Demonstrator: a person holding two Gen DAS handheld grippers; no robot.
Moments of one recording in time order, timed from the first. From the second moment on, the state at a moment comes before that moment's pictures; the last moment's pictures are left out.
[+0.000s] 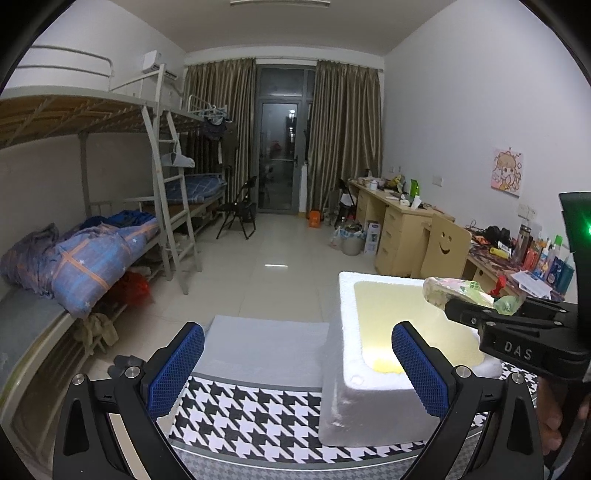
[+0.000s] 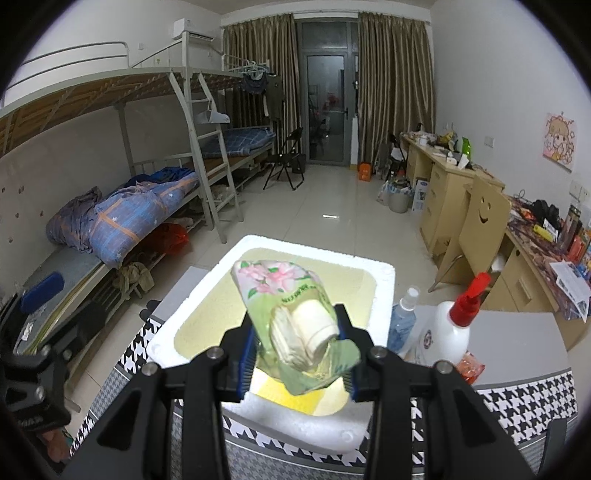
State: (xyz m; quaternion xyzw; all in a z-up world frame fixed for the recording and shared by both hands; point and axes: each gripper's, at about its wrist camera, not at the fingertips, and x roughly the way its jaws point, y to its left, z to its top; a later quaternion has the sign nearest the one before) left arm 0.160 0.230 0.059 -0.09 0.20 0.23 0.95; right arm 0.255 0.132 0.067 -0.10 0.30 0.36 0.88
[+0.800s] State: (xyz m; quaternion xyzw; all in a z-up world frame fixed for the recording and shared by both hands) left arm 0.148 0.219 0.060 -0.08 0.20 0.22 0.95; right arm 0.234 0.120 0.072 -0.10 0.28 0.37 0.88
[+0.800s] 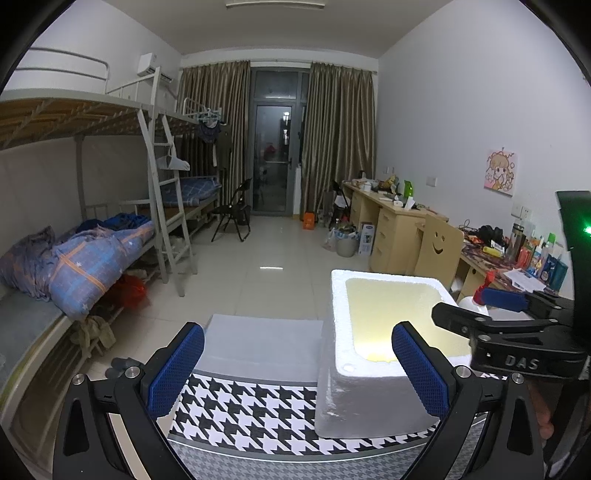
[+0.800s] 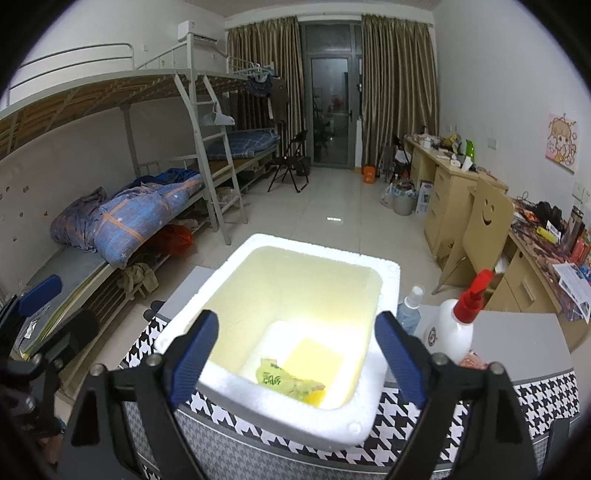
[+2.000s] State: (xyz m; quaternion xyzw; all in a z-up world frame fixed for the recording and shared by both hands) left arm 0.110 0.156 0.078 -0.06 0.18 0.18 0.97; right arm 0.171 0.049 0.091 -0.09 0.22 0.37 0.90
